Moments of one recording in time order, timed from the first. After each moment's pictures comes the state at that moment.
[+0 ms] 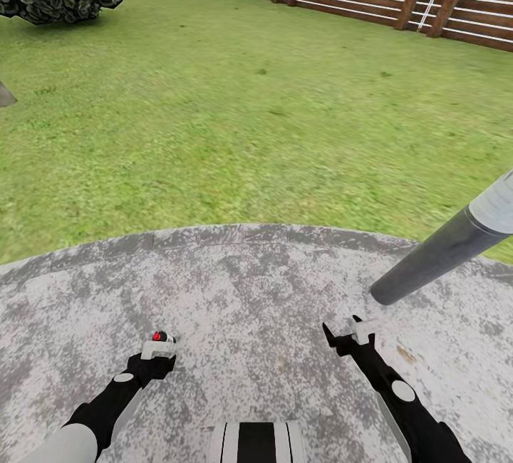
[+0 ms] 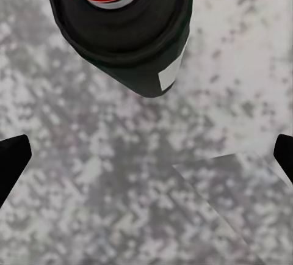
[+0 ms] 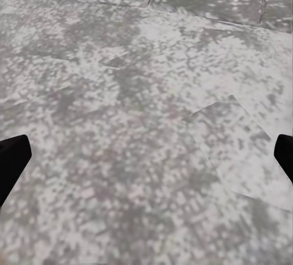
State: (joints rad) left arm -0.59 0.12 -0.10 -0.40 0.04 0.02 -0.02; right arm -0.41 -0.10 0.00 -0.80 0.00 -0.30 0.25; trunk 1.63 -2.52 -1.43
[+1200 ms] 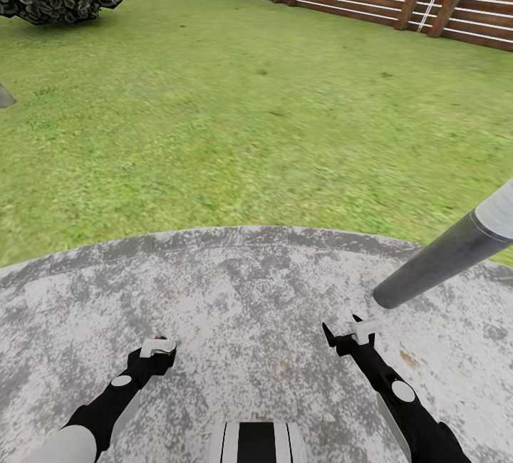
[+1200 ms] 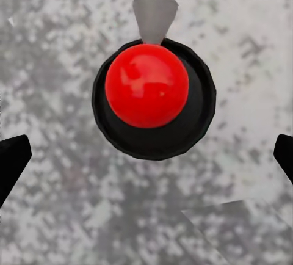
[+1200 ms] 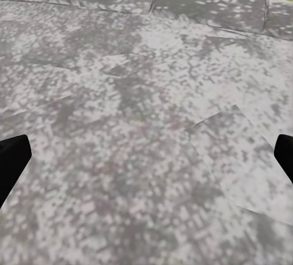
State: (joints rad) left arm -0.59 0.12 -0.09 -0.39 0.05 -0.08 -0.02; right arm -0.41 -0.10 0.00 -0.80 0.00 -0.31 0.25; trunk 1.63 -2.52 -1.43
